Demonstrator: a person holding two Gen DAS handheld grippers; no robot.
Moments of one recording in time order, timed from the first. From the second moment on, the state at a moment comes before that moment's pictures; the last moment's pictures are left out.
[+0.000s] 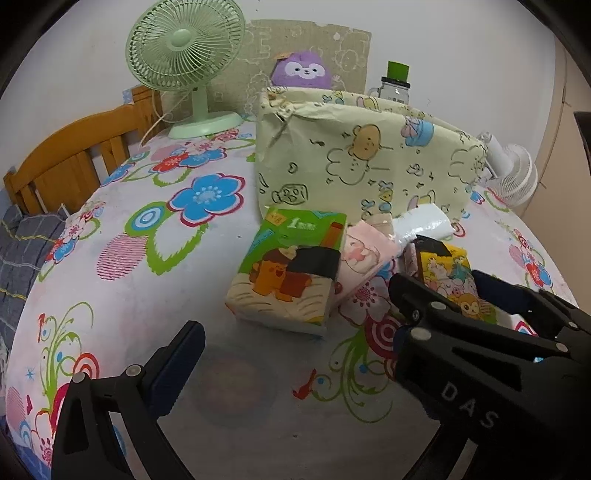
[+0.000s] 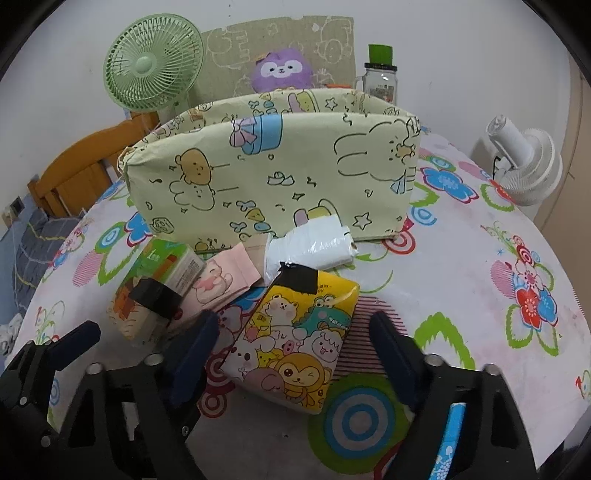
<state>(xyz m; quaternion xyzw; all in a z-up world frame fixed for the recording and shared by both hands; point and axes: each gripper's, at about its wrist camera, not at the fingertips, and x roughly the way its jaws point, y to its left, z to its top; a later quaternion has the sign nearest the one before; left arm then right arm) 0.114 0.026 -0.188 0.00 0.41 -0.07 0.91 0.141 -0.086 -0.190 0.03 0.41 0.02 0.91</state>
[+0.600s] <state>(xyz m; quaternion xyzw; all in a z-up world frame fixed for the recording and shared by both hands) 0.115 0.031 -0.167 0.00 0.37 -0.08 0.92 0.124 -0.077 -0.157 0.01 0.37 0.04 0.93</state>
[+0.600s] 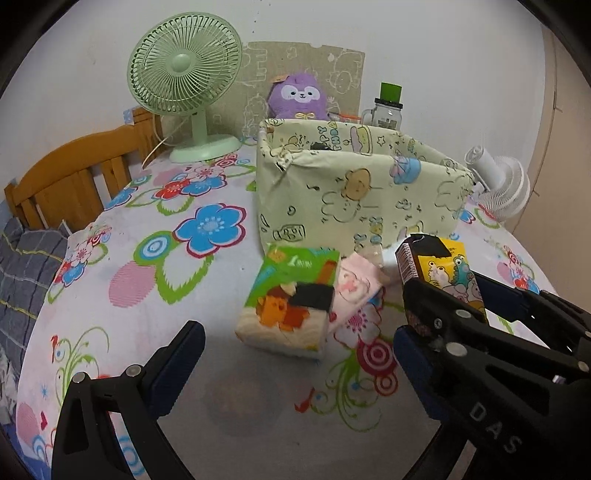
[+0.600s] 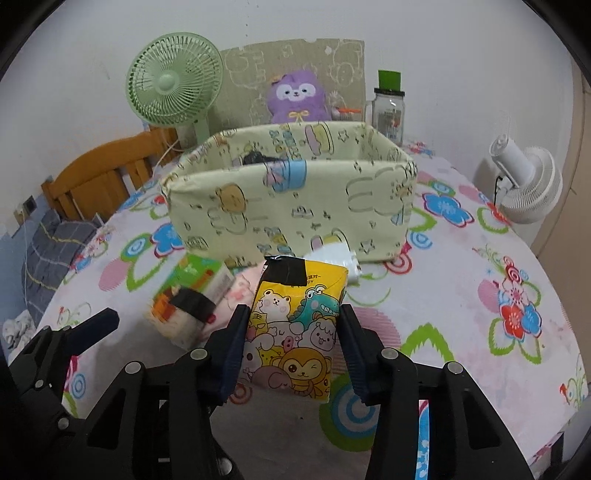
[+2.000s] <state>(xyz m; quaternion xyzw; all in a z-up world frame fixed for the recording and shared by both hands) 0.082 0.000 -0.152 -0.03 0.37 -0.07 0.93 0.088 -0.108 -0.140 0.04 0.36 0.03 0.93</state>
